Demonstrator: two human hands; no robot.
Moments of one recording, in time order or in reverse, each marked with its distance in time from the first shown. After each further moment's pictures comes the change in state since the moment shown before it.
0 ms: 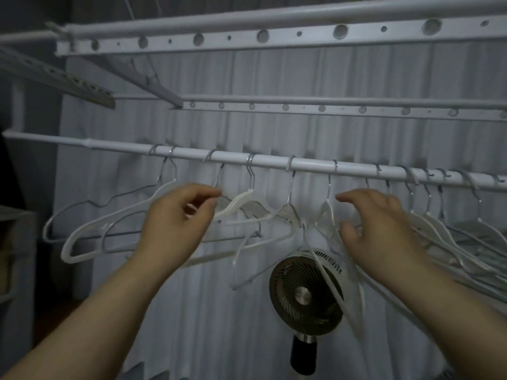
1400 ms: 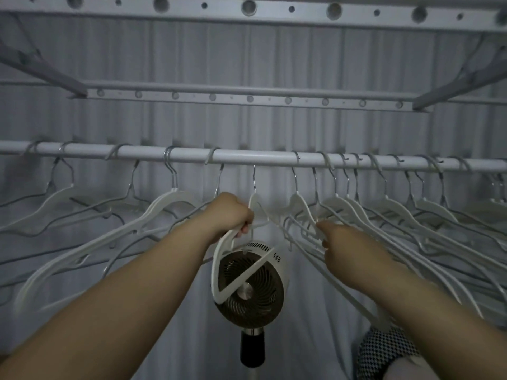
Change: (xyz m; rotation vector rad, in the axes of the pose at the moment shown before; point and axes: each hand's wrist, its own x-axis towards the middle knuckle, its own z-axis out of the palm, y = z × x) left_hand 0.040 0.028 0.153 -0.144 -0.785 -0.410; right_hand -0.016 0.065 0.006 -0.270 -0.350 0.269
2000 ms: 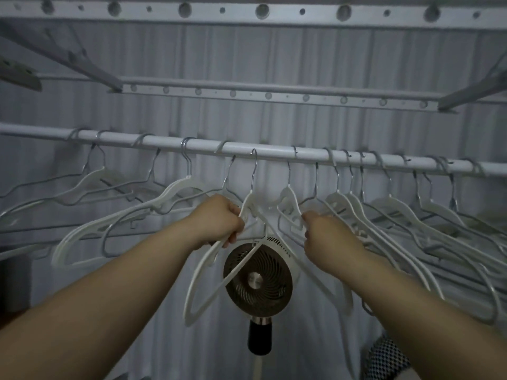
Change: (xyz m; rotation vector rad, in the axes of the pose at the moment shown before) left_hand -0.049 -0.002 0.008 0.136 0.076 -0.019; right_hand 0.005 0.002 0.002 0.055 -0.044 -0.110
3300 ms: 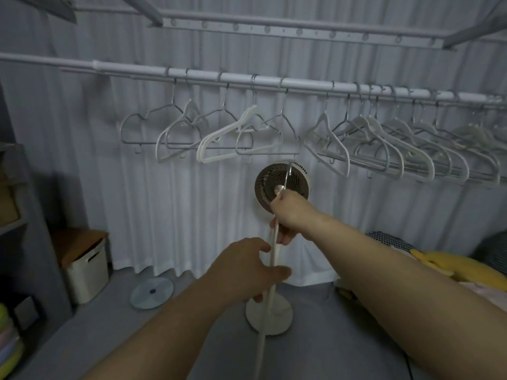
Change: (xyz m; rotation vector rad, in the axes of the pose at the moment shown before) left_hand -0.313 -0.090 -0.051 -0.016 -0.349 -0.146; right_hand -0.182 -0.215 0.013 0.695 -0.460 0.361
